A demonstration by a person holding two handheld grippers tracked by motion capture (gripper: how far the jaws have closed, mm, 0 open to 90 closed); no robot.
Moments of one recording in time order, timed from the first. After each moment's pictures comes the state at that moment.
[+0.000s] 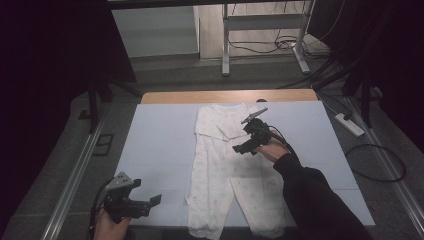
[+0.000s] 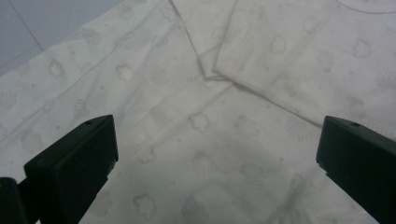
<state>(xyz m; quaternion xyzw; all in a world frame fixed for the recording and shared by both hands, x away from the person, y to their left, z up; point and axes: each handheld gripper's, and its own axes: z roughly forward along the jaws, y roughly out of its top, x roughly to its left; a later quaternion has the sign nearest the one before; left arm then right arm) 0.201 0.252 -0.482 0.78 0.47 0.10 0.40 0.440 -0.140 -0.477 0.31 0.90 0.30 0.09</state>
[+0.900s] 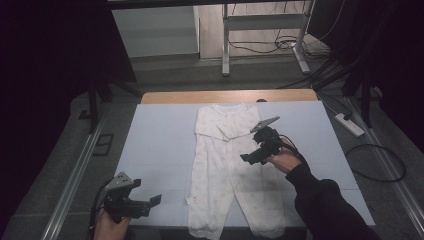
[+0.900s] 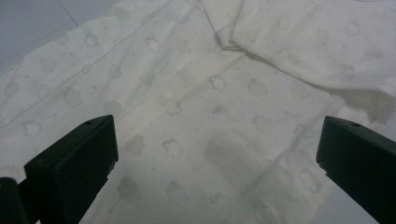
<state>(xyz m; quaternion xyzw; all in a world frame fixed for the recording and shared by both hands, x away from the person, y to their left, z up) 0.201 0.252 -0.482 0.78 0.47 0.10 0.40 0.399 -0.164 -0.463 0.30 0.90 0.31 0.10</state>
